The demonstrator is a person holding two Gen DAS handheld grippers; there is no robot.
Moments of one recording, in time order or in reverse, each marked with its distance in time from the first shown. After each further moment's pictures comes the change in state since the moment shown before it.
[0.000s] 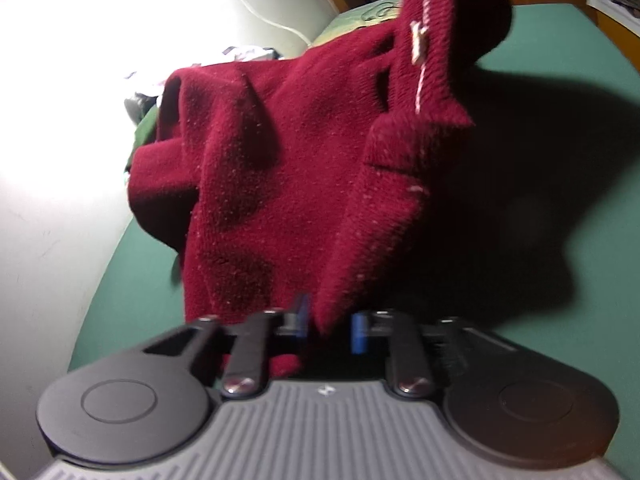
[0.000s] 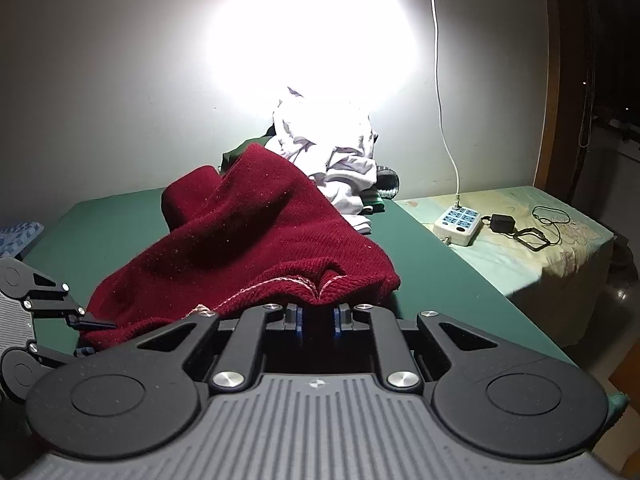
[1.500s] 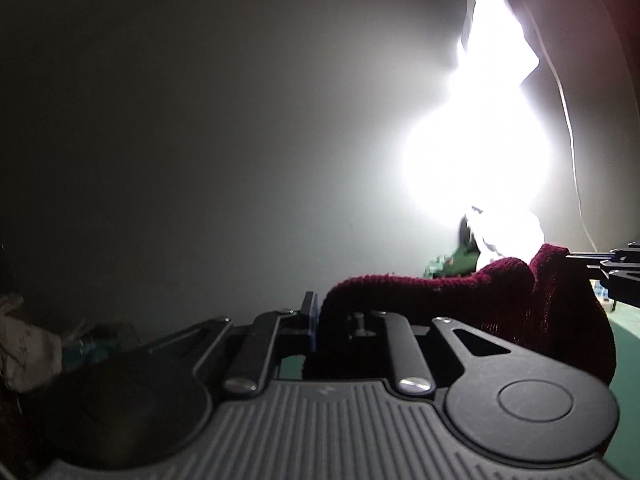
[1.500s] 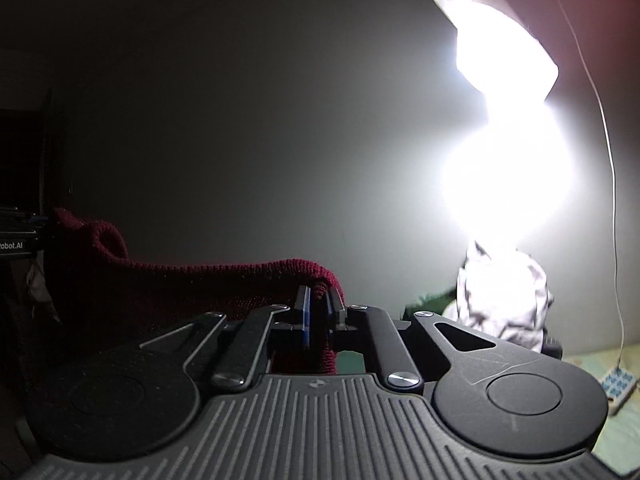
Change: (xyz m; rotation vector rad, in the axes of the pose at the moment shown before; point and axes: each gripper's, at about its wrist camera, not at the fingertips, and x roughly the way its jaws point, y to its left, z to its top) left arm -0.221 0.019 0.081 -0.838 -0.127 0.758; right arm -0.016 -0.019 0.079 -0.163 -0.269 0.615
